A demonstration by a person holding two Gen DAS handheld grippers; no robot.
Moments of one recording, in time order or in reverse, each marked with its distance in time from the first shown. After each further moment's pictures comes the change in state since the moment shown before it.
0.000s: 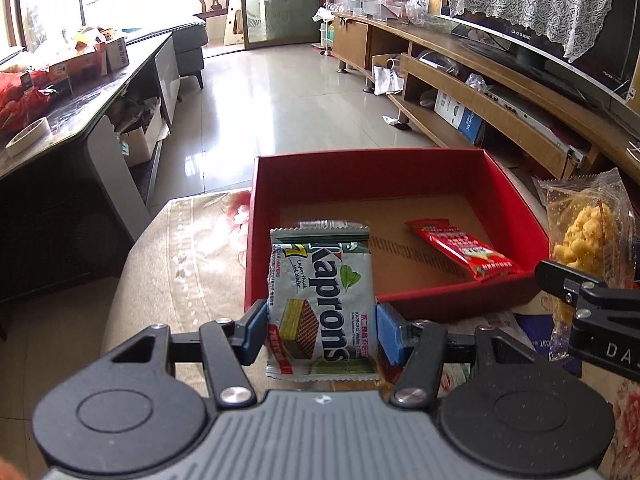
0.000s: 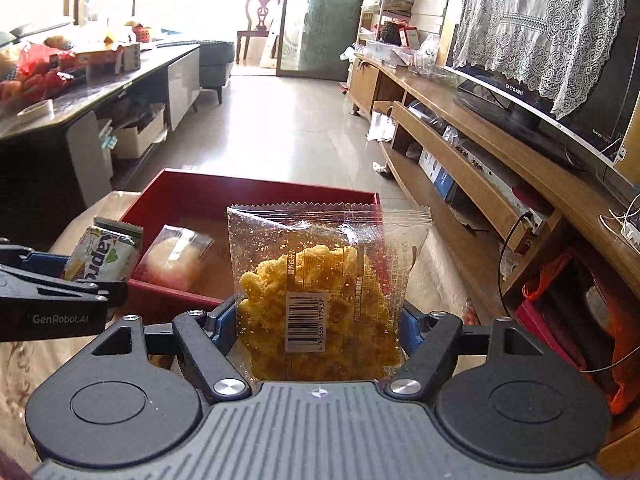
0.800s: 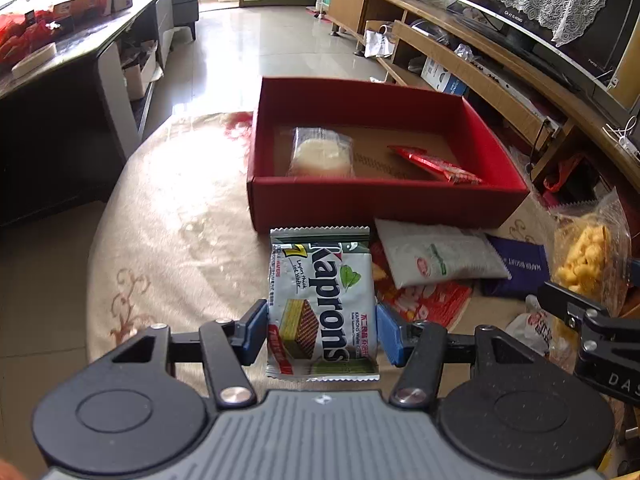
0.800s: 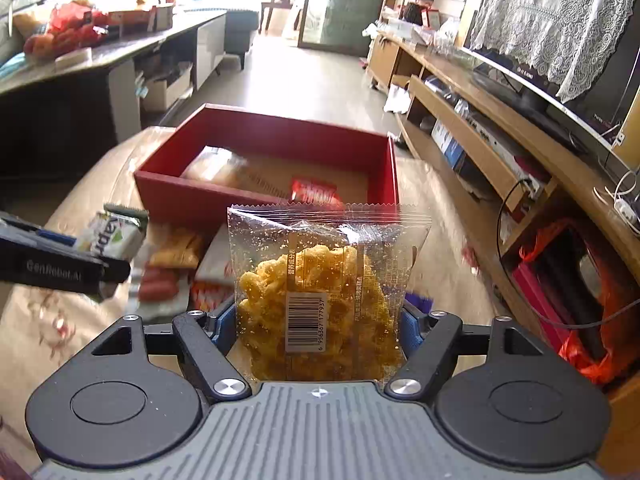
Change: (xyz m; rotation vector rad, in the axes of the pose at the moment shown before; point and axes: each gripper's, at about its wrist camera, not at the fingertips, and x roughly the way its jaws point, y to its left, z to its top) left arm -0.033 0.016 -0.061 -0.062 0.108 -0.094; right arm -0.047 0.011 -0.046 -0.074 0.080 0.028
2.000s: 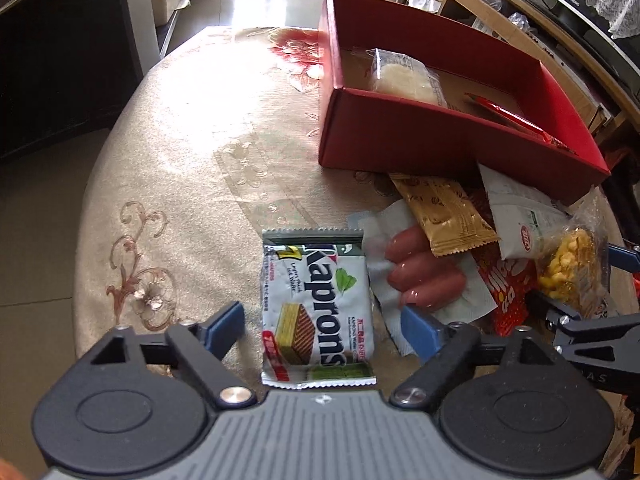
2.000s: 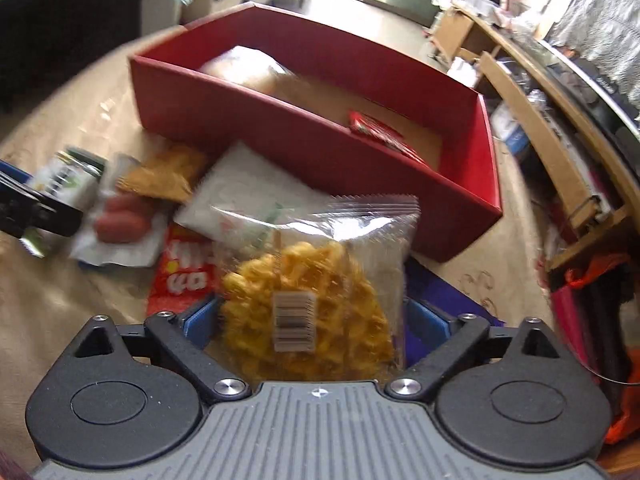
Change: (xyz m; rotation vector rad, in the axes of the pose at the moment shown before) left arm 0.065 0.054 -0.019 -0.102 0.162 0.017; right arm 0.095 0.028 -0.016 -0.225 0.160 0.034
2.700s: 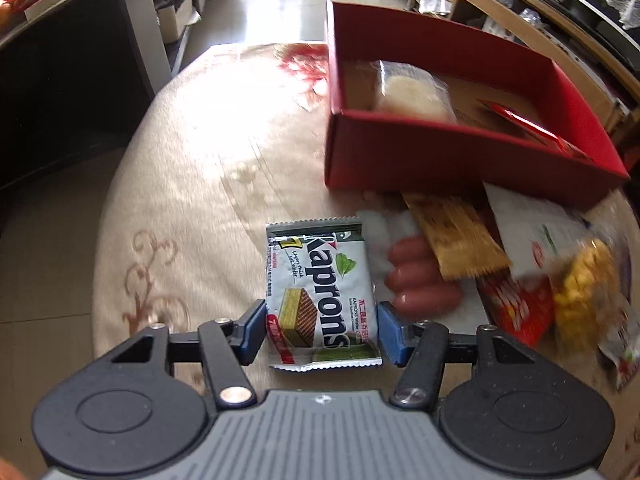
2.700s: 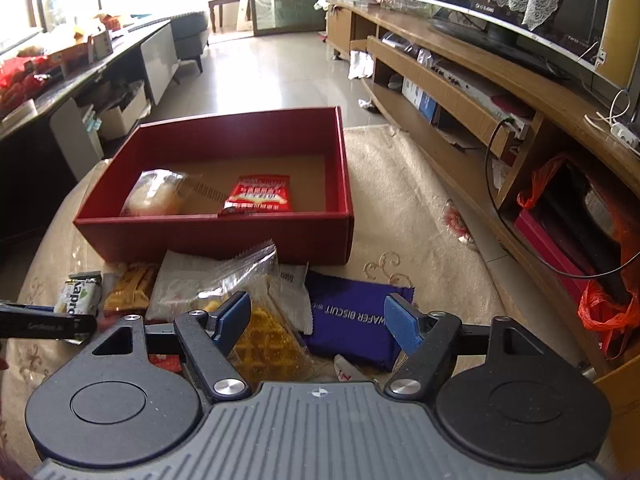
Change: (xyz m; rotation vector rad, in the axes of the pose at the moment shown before) left arm 0.000 -0.010 0.006 0.019 -0.013 0.076; right arm -0.058 -0.073 -0.011 0.434 -0.086 0.020
